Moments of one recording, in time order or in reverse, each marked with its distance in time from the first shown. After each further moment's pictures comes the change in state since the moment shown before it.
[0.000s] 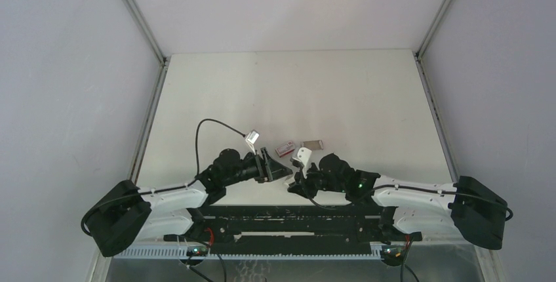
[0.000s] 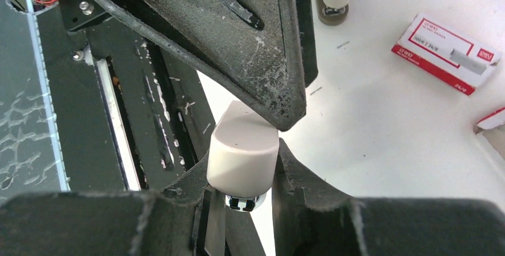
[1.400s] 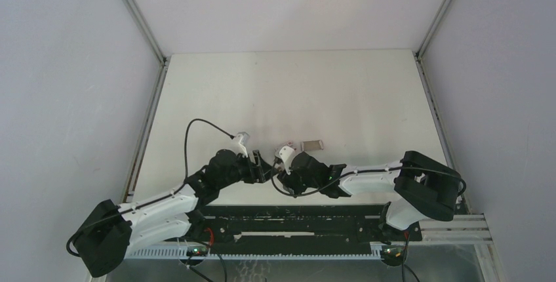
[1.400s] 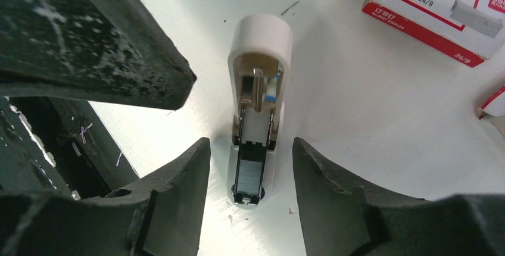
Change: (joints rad) left arm 0.049 -0.180 0.010 -0.400 -0.224 0.242; right arm 0.032 0.415 0.170 -0.050 0.210 0.018
